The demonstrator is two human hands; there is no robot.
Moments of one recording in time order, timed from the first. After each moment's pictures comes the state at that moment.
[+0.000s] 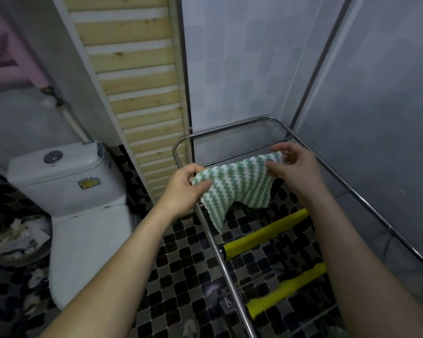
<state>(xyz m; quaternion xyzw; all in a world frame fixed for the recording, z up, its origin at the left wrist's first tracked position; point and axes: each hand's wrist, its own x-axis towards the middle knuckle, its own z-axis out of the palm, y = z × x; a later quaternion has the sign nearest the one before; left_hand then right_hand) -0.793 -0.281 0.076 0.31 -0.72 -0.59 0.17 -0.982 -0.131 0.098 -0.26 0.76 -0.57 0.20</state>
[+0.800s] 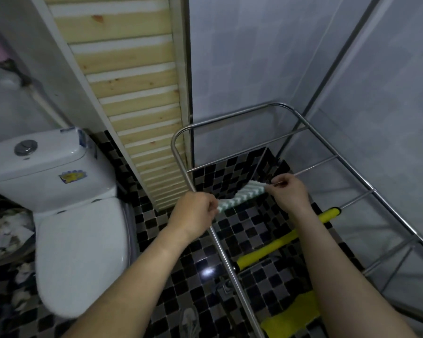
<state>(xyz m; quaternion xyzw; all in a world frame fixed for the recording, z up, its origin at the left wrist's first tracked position) -0.809 -0.310 0.000 0.29 -0.91 -0.29 0.01 -0.997 -0.177 -0.008 -0.11 0.89 -0.39 0.23</state>
